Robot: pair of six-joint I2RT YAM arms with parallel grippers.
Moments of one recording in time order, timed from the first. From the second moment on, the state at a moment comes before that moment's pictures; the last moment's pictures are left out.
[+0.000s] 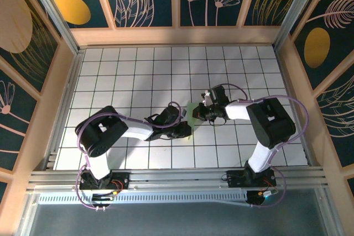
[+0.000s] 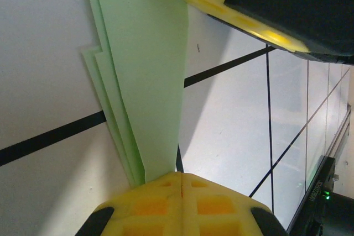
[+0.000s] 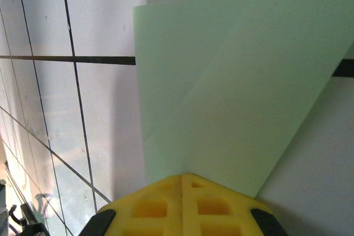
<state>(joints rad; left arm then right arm) -0.90 1.82 0.74 0.32 0.36 -0.98 0.45 1.74 0.74 0.02 -0.56 0.65</state>
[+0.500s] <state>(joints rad) -0.87 1.88 0.85 0.27 0.41 -0.95 0.44 1.75 0.74 0.02 -0.58 0.65</state>
